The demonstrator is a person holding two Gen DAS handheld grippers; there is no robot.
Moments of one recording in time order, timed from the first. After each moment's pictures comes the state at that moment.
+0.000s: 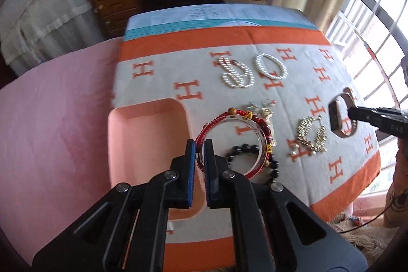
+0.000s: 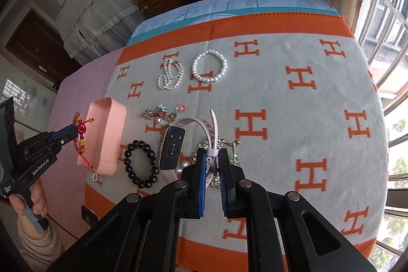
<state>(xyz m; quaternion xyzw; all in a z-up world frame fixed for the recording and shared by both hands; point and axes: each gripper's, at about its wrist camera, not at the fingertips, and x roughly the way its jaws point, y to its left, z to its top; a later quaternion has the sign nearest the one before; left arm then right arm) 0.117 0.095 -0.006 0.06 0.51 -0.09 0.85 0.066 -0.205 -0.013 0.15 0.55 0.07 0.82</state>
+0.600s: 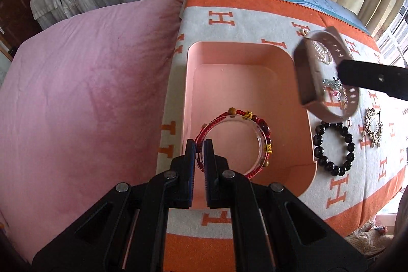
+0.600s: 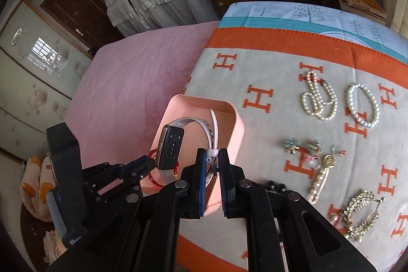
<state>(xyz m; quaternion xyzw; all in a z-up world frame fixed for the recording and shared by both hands) 0.102 0.199 -0.089 0.03 0.55 0.00 0.83 0.155 0.053 -0.009 0.10 0.55 0.20 0.80</state>
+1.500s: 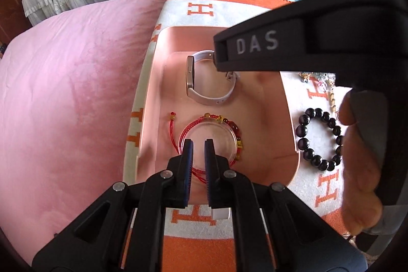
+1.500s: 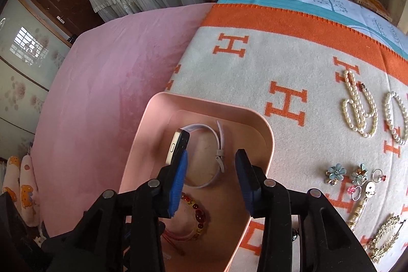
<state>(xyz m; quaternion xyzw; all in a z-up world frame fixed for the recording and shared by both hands) 0.091 0.174 -0.102 0.01 0.55 -0.03 0.84 0.206 0.124 -0.088 0.05 0.58 0.16 0.80</state>
